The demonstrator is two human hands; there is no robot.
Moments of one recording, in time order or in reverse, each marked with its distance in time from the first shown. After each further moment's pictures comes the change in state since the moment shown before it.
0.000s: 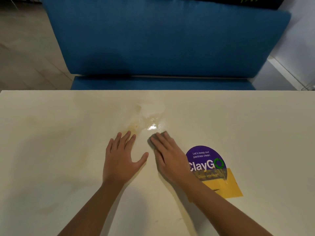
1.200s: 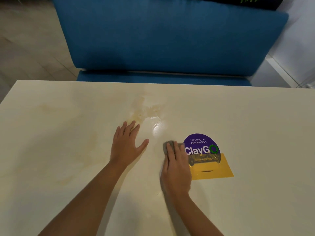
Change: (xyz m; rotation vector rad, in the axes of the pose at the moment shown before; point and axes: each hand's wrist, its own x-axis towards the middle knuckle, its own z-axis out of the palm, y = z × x) left_hand -0.006 -0.003 -0.006 -0.092 -0.063 0.019; right_hand -0.073 -0.042 0.016 -0.074 0.181 0.438
